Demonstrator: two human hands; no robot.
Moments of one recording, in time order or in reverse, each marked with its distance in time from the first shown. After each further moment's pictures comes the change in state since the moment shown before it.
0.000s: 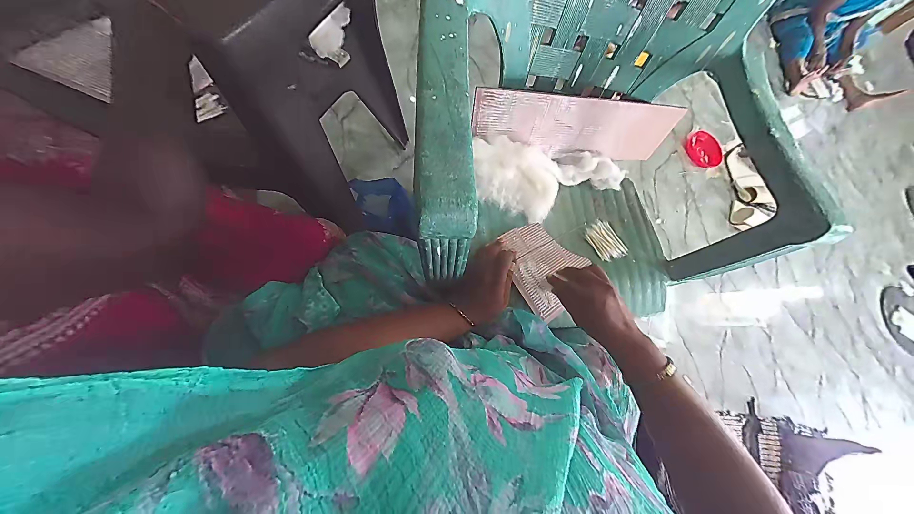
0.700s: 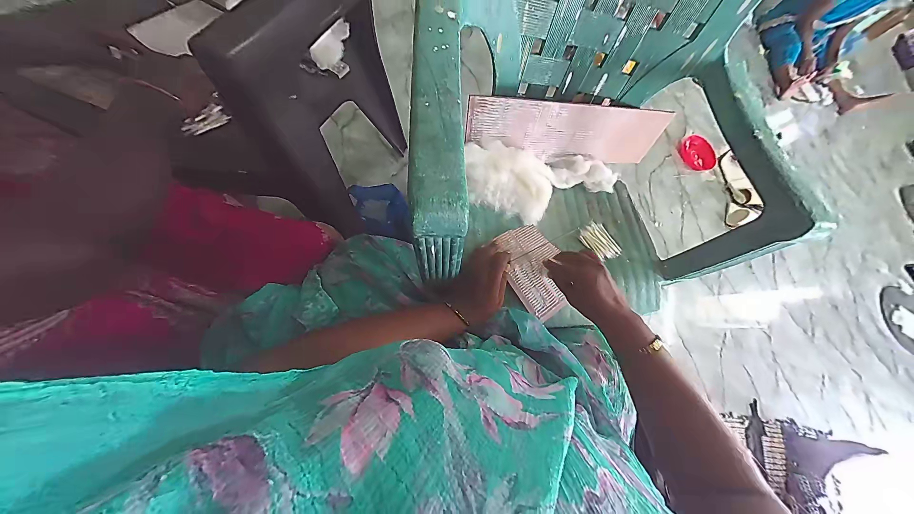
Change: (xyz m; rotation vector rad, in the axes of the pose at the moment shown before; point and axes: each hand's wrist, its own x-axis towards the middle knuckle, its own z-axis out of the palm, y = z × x) left_hand 0.001 0.000 -0.002 0.018 -0.036 0.012; right_hand 0.023 0.013 -0.002 0.010 -0.005 0.017
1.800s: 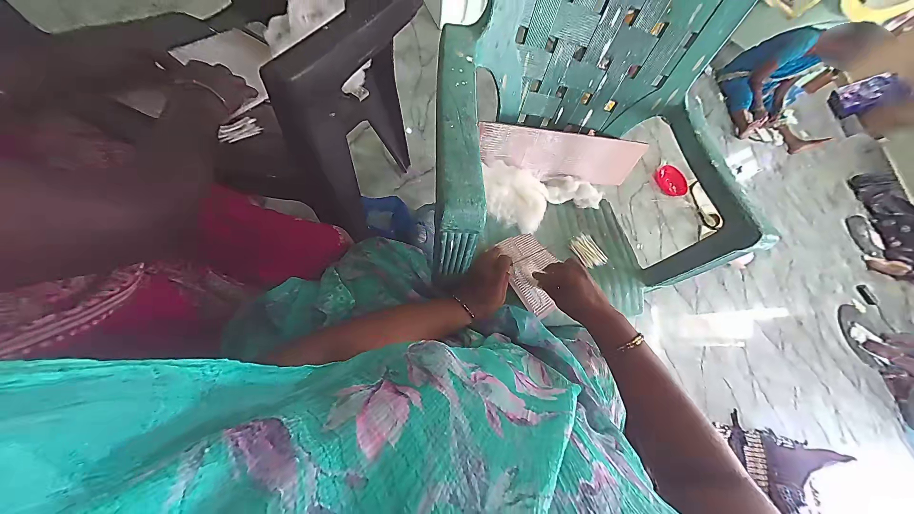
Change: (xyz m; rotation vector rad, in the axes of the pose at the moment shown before) left_hand 0.003 0.007 -0.011 0.001 -0.045 -0.016; right_hand 0.003 -0.027 -0.010 -0.066 -0.172 -0.001
